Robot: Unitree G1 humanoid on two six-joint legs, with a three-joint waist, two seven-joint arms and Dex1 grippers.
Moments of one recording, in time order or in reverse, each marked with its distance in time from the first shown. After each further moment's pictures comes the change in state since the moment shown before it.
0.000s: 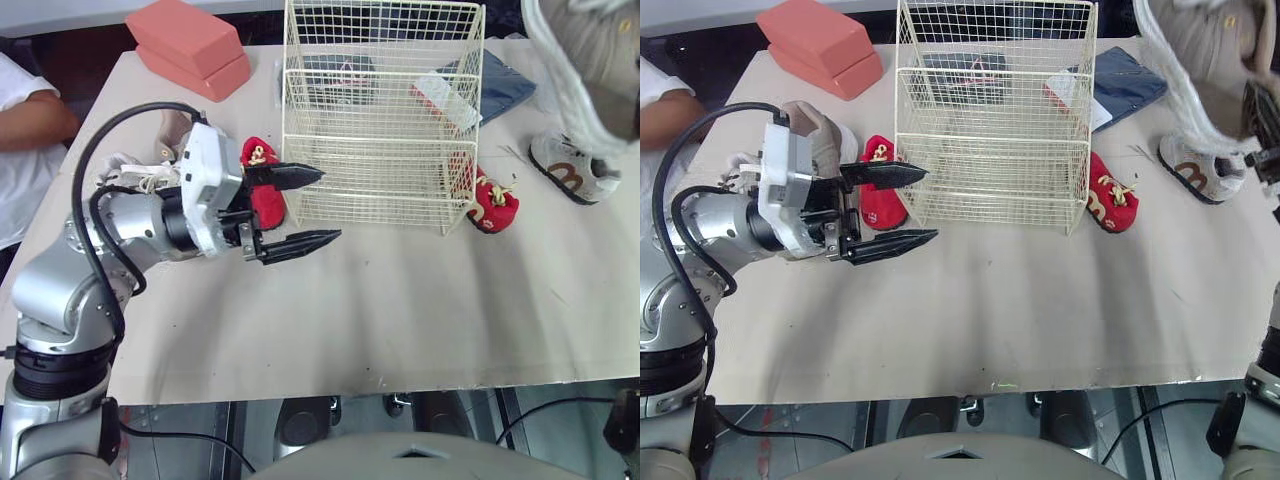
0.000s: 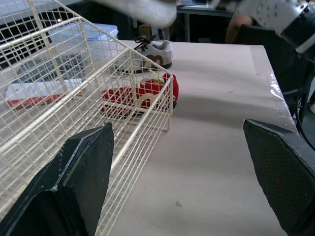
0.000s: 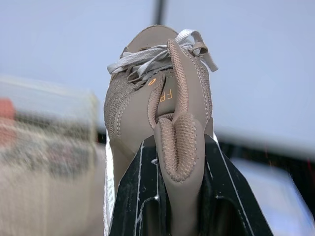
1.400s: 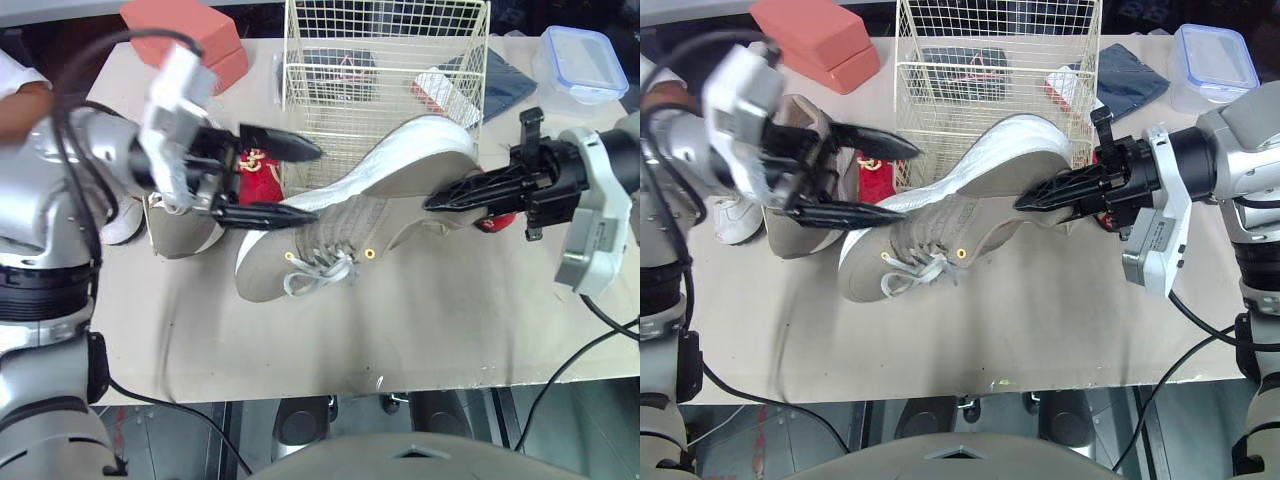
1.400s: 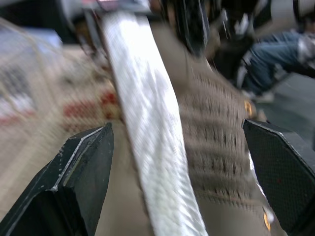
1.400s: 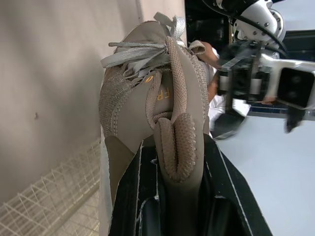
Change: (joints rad) left arm -0.353 0.082 -0.186 0.275 0.035 0.074 -0.368; right arm -0.489 -0.202 0.681 0.092 -0.218 -0.923 0.808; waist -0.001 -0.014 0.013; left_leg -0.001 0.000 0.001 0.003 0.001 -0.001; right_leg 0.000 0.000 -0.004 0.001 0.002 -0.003
